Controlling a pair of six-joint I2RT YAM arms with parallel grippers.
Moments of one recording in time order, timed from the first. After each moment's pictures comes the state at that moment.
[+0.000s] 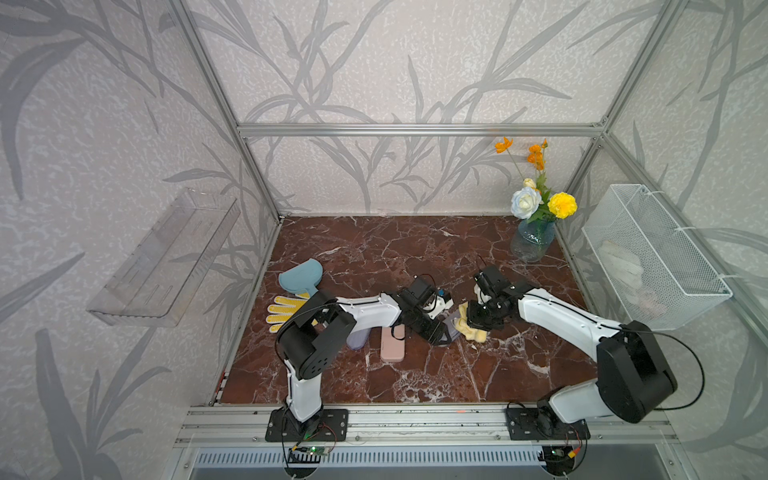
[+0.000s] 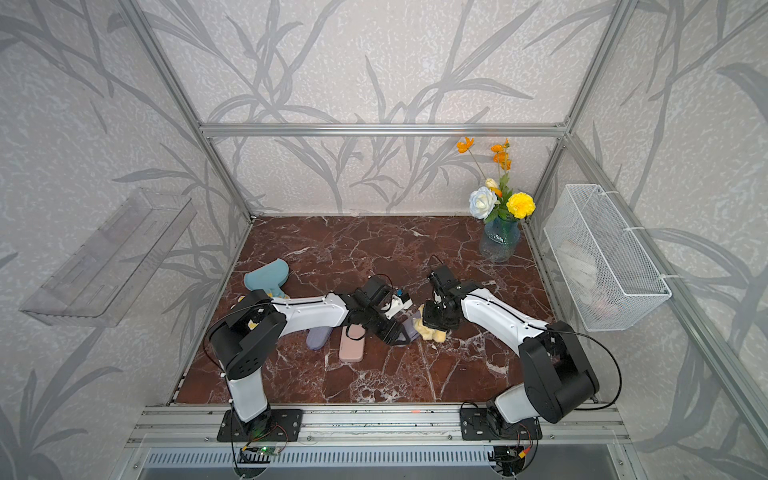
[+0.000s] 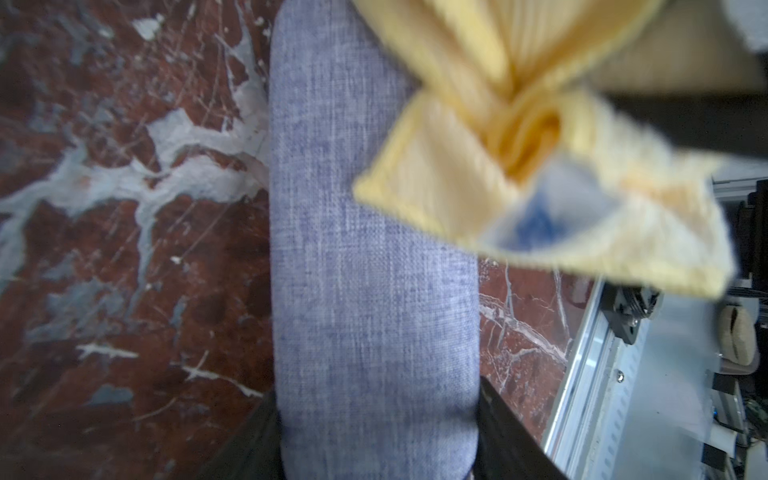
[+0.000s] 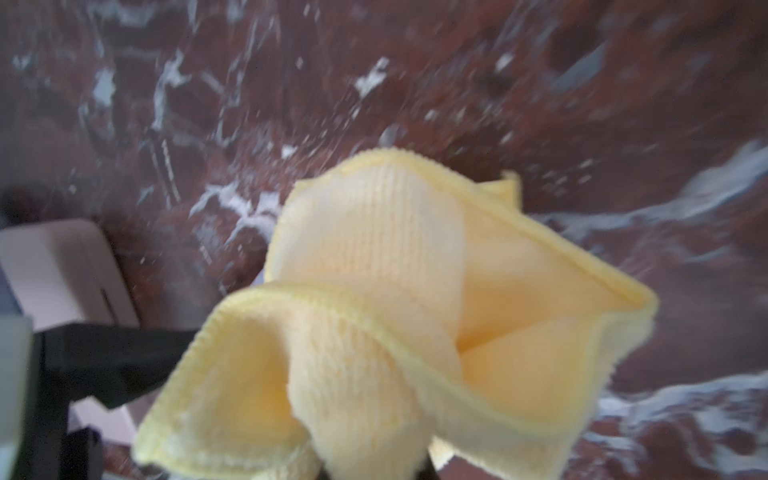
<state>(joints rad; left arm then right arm) -0.81 1.86 1.06 -0.27 0.56 -0.20 0.45 1.48 0.94 -0.74 -0.09 0.63</state>
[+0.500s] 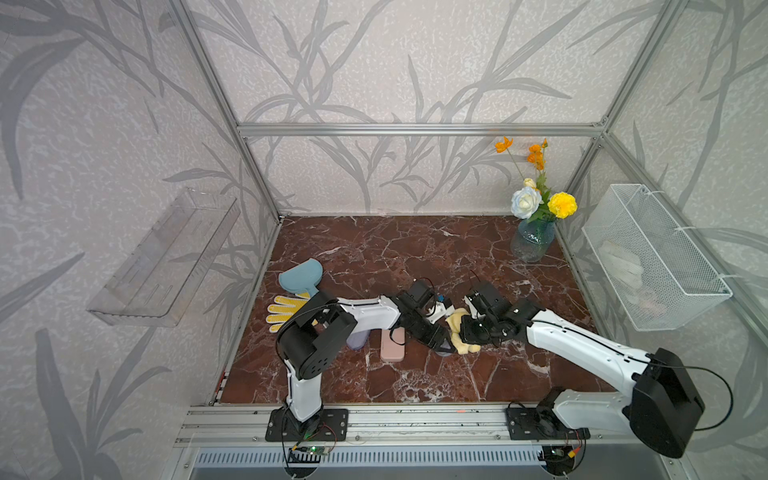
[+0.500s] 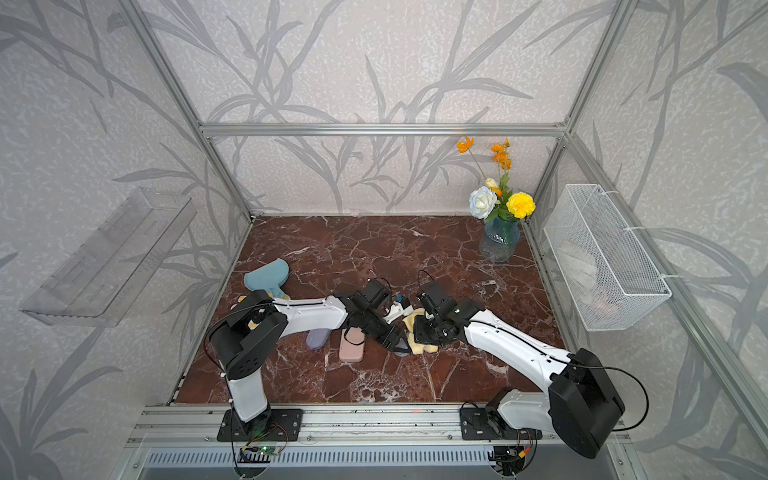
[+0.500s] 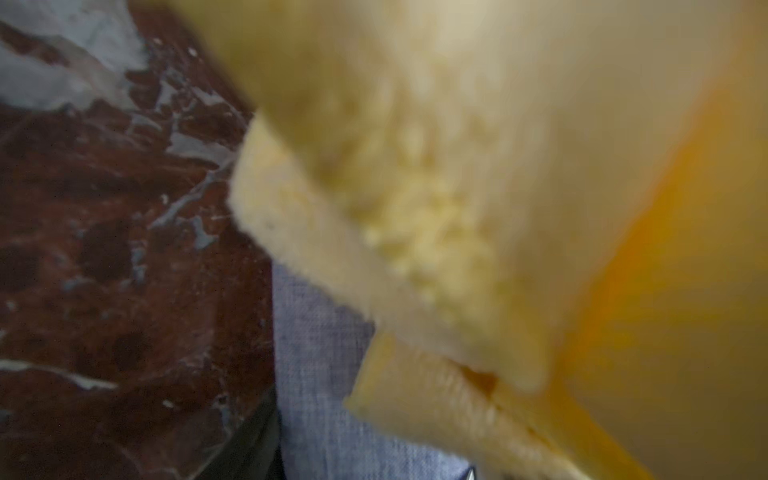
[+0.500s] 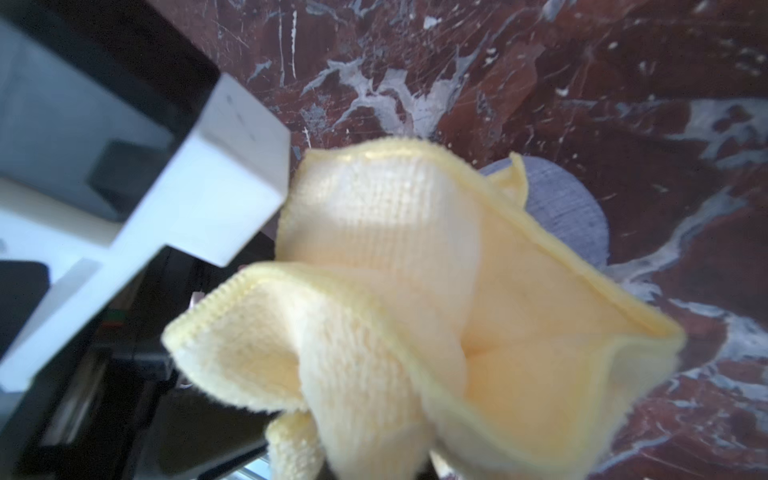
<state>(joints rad) -0.81 1.86 1.03 -0.25 0.74 -0.32 0.67 1.27 0.79 -0.67 -0.18 0.78</state>
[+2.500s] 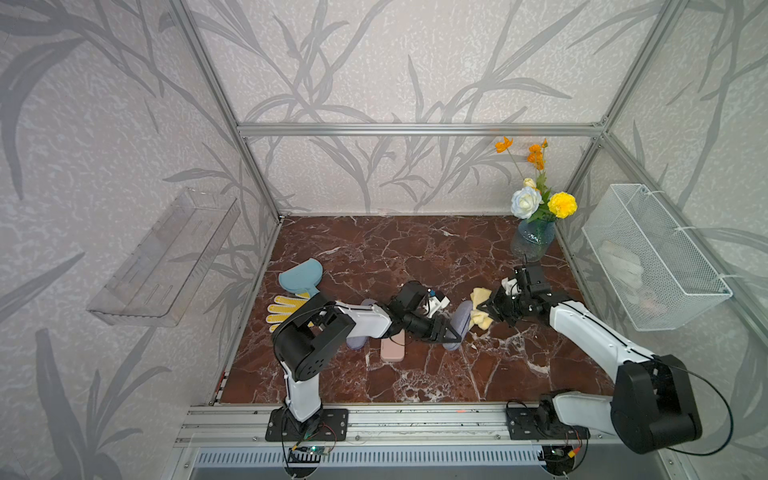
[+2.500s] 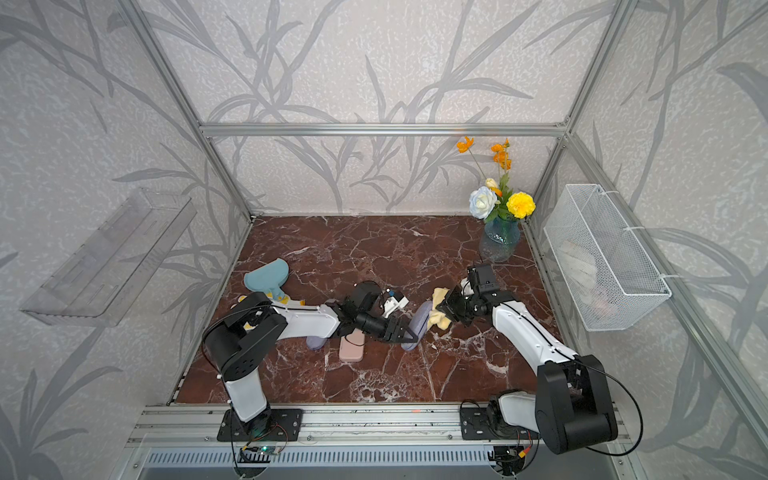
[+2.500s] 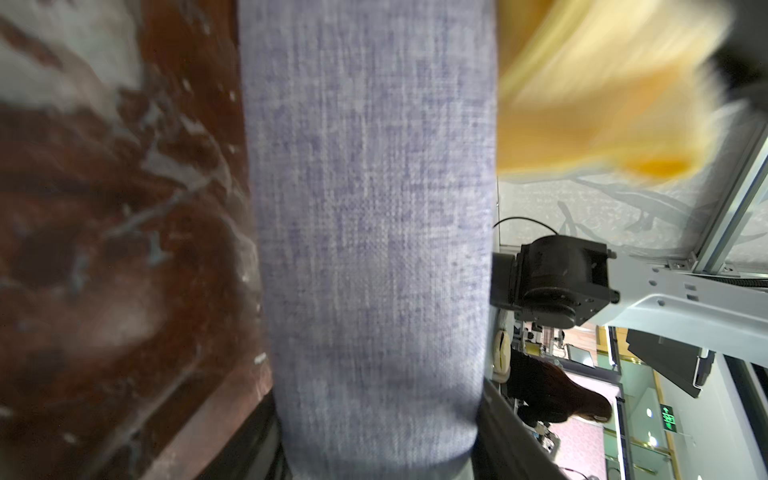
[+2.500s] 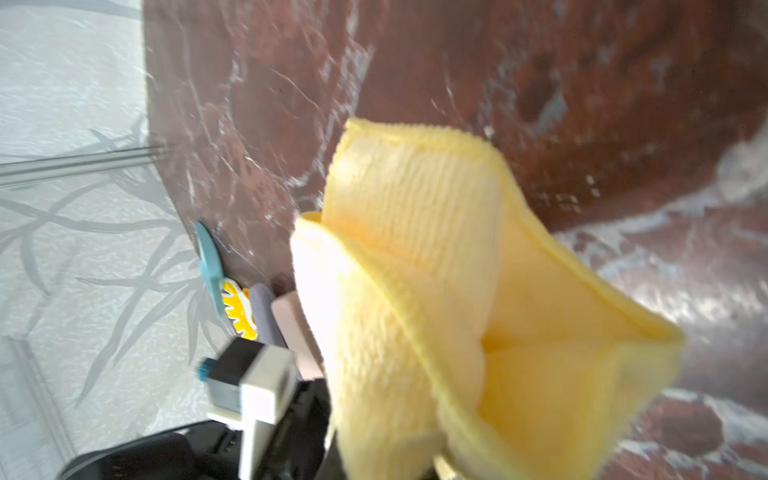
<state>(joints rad) -0.81 1.82 0.85 0.15 0.85 -0.71 0.17 1.32 0.81 -0.45 -0.53 0.93</state>
